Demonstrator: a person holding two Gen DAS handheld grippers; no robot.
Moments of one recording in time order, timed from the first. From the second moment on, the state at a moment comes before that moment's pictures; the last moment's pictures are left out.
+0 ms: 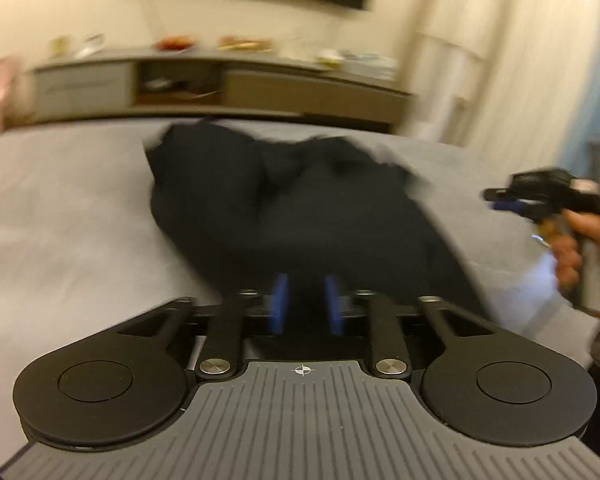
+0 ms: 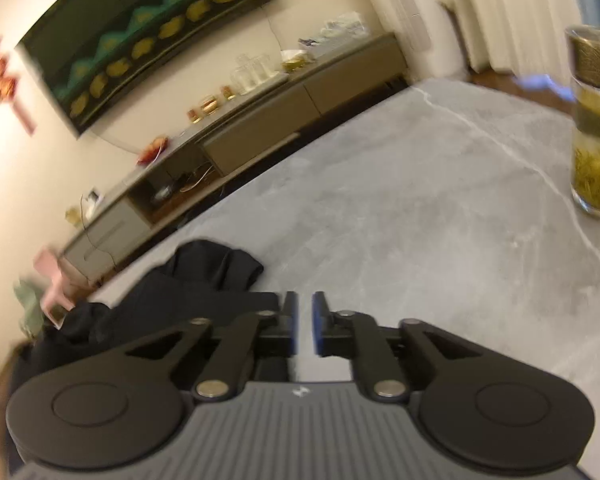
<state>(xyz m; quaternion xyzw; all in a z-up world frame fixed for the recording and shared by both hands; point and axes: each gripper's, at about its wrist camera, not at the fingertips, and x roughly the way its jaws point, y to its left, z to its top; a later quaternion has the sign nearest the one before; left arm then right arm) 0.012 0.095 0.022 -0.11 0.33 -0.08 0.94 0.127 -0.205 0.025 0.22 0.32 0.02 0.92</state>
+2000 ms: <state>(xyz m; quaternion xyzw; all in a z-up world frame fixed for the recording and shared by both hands) 0.177 0.232 0.005 -0.15 0.40 0.06 0.90 0.163 -0.112 -0.005 0.02 0.36 0.11 0.93</state>
